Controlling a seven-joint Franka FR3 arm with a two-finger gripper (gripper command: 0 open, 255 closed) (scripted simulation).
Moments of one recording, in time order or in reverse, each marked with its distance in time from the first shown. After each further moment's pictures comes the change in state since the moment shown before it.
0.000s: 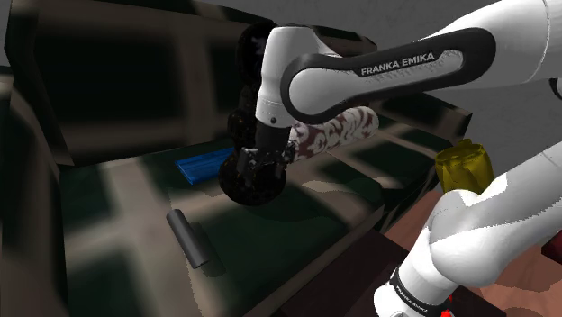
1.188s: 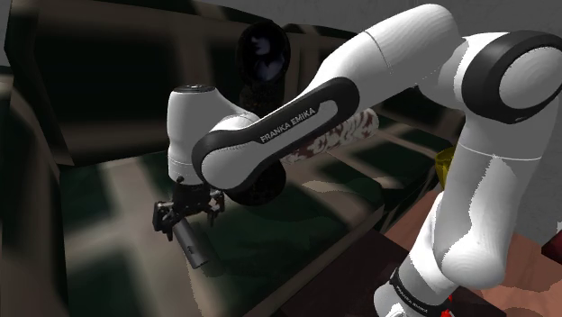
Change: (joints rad) arm 0.088 0.570 0.164 0.296 -0.208 0.257 0.401
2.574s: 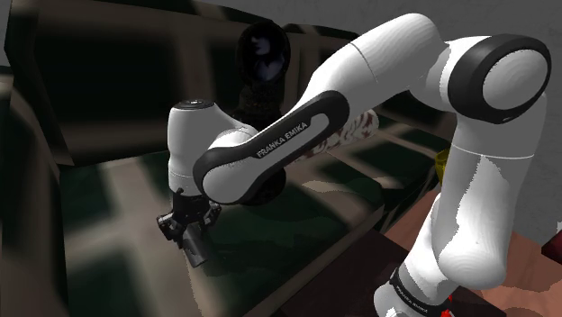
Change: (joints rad) arm 0.012 0.047 -0.011 -0.017 -0.034 0.064 0.027
